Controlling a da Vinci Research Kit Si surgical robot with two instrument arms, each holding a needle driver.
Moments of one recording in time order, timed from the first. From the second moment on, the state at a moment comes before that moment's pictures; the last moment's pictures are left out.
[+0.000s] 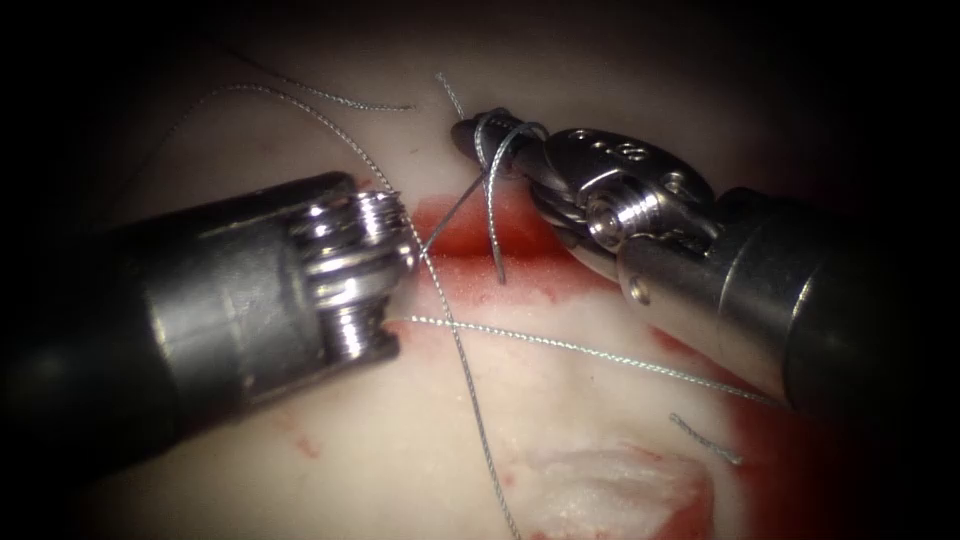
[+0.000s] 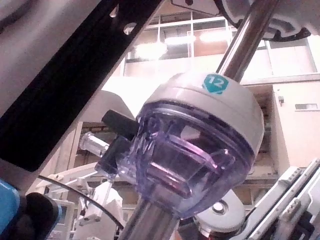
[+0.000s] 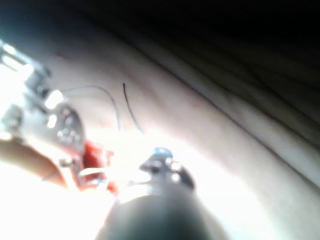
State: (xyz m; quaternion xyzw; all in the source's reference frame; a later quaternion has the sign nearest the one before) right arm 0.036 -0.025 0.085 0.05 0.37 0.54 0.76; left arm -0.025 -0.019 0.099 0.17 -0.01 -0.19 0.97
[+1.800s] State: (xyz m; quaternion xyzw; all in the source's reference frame) right arm 0.036 -0.023 0.088 0.06 0.38 0.52 0.76; left arm -0.025 -0.019 0.100 0.19 0.02 -0.23 0.95
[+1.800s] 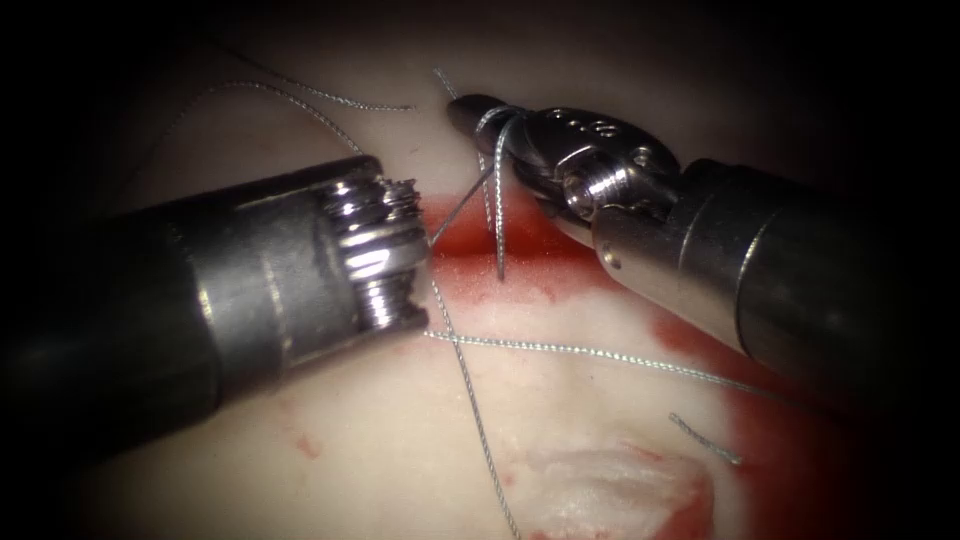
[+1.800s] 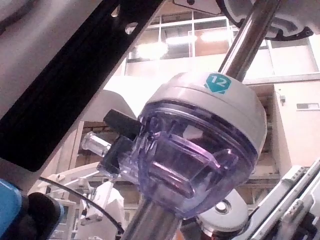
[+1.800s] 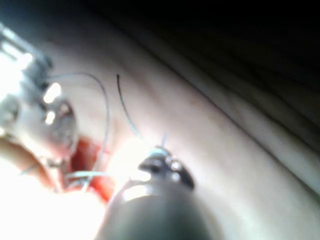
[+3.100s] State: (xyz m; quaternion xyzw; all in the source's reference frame) right arm 0.029 -0.027 0.082 0.30 0.41 0.33 0.80; left arm -0.022 -0.007 0.107 -0.21 0.23 -0.34 0.89
